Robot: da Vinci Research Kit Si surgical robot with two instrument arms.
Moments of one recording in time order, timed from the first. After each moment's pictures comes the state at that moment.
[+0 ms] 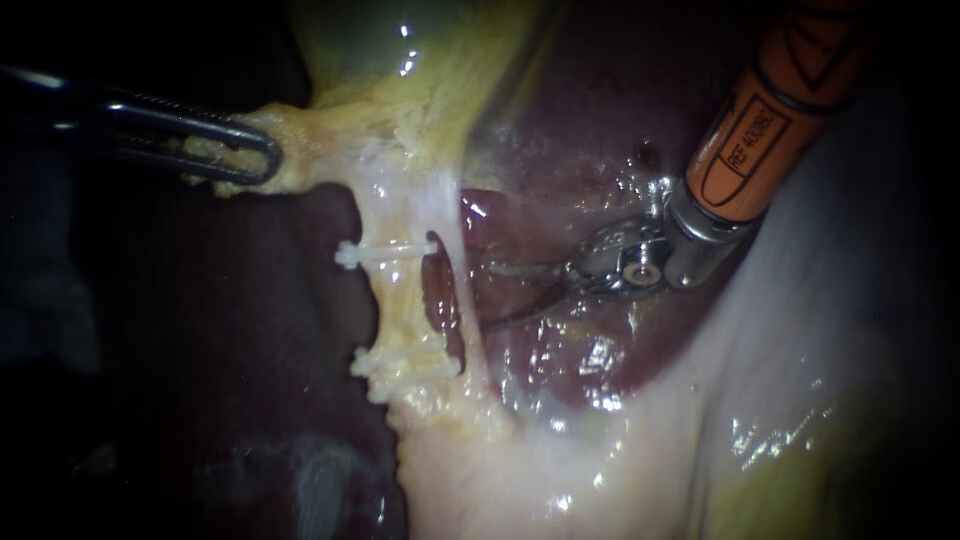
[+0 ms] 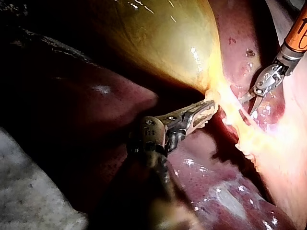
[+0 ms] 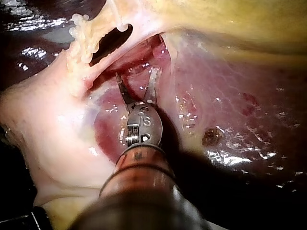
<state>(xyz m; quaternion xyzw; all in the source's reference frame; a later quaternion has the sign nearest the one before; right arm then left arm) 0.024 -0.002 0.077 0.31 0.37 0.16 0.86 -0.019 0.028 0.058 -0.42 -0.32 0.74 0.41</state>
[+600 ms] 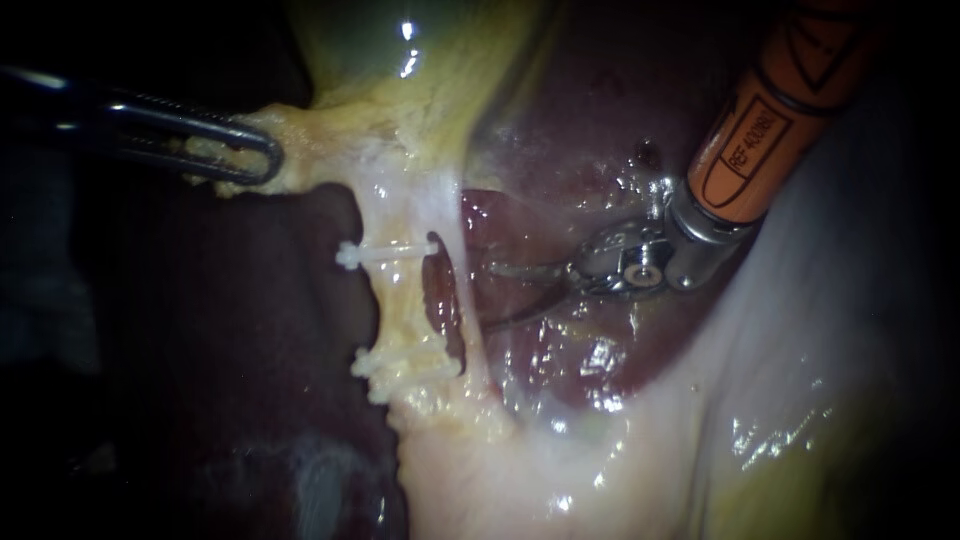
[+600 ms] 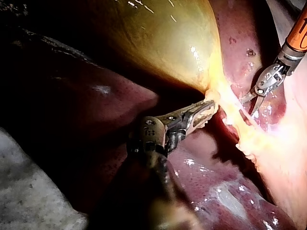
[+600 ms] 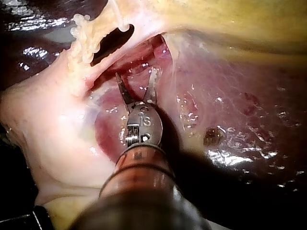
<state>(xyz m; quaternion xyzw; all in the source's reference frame) 0.024 -0.002 0.077 0.31 0.37 0.16 0.86 -0.019 0.028 0.058 -0.42 -0.32 0.74 0.41</state>
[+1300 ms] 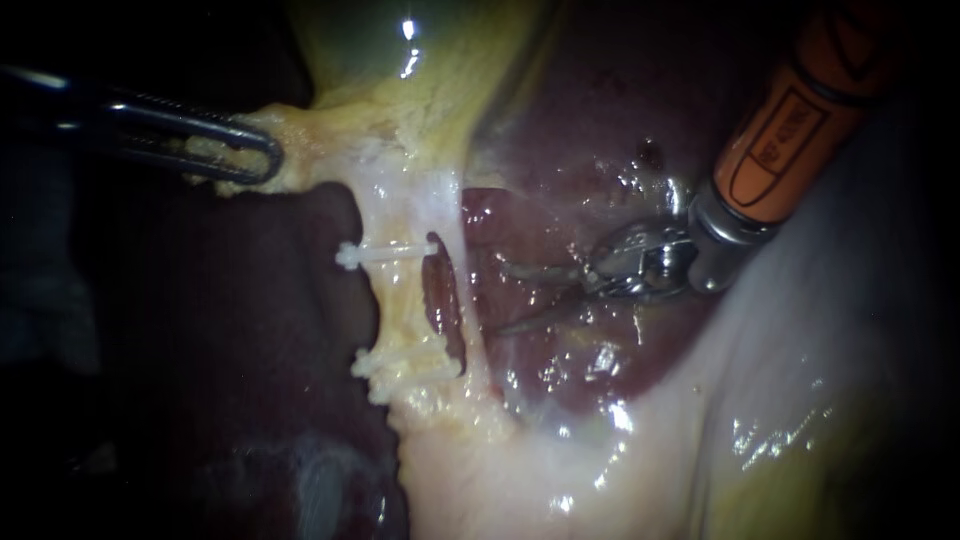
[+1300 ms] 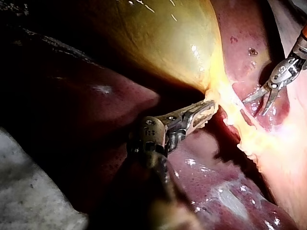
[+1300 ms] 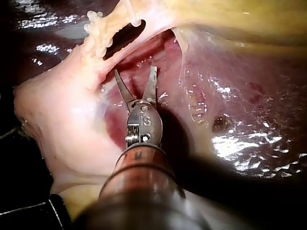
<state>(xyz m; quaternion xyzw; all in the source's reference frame) 0.023 -0.002 0.072 0.32 0.39 0.16 0.85 -0.019 0.028 0.058 -0.42 -0.32 0.74 0.41</state>
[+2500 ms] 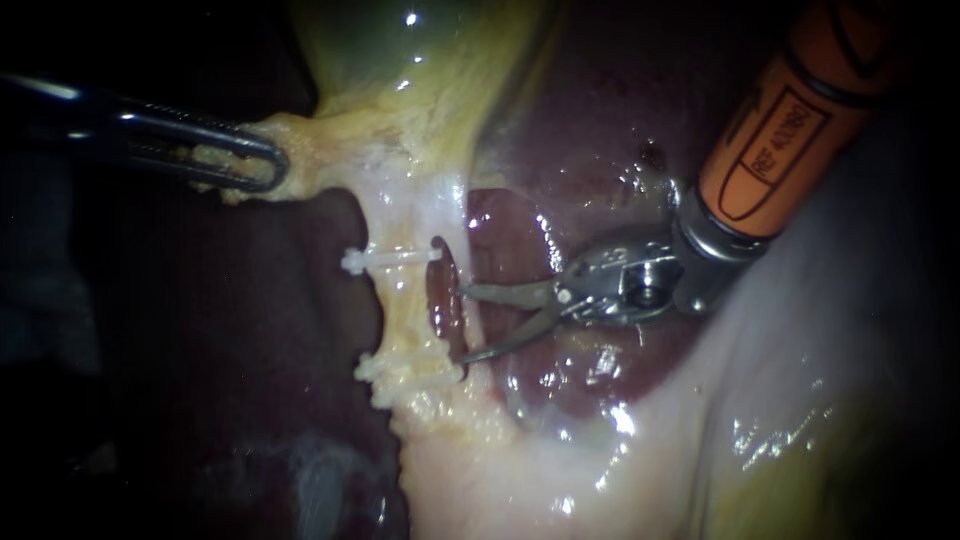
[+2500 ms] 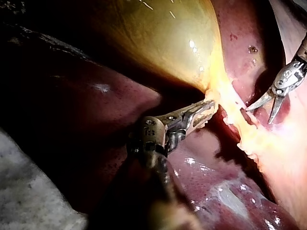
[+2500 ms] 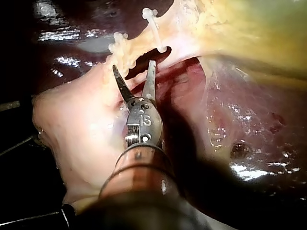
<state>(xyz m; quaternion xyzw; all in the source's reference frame) 0.027 -0.003 0.069 0.35 0.43 0.12 0.82 -0.020 0.028 0.059 -0.43 -0.32 0.74 0.41</state>
